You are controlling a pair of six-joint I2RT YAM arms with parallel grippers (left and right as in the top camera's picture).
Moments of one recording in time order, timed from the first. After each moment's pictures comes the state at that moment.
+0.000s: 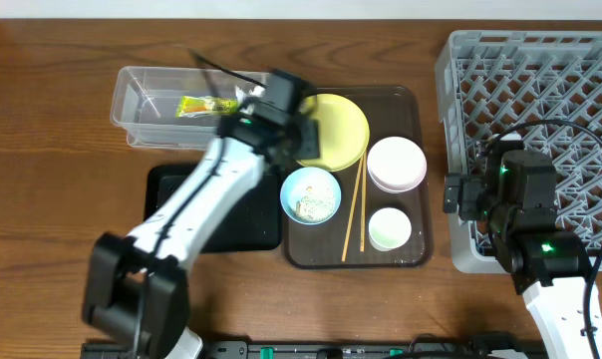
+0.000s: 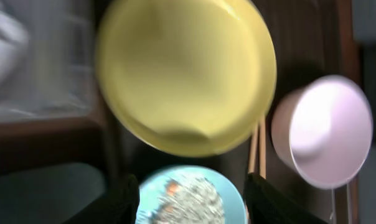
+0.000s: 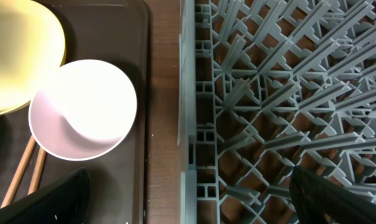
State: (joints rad) left arm -0.49 1.74 1.35 -0.68 0.10 -0.47; right arm 0.08 0.99 0.79 -0.61 0.10 0.04
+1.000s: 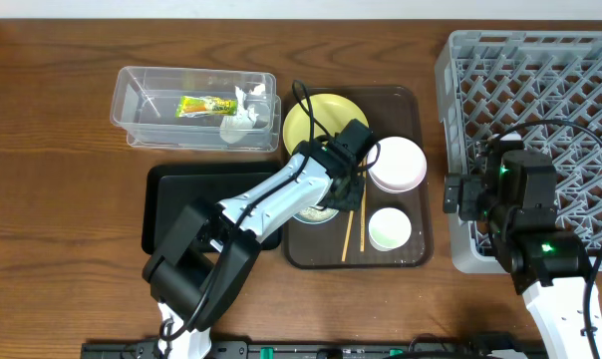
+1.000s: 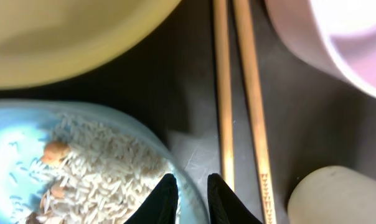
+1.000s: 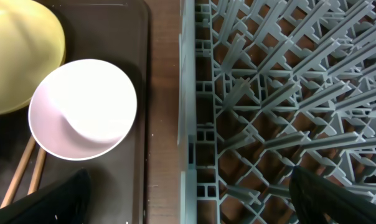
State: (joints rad) left arm -0.72 1.96 1.35 -0.74 0.10 -0.45; right arm 0.08 0.99 0.79 -0.61 0.10 0.04
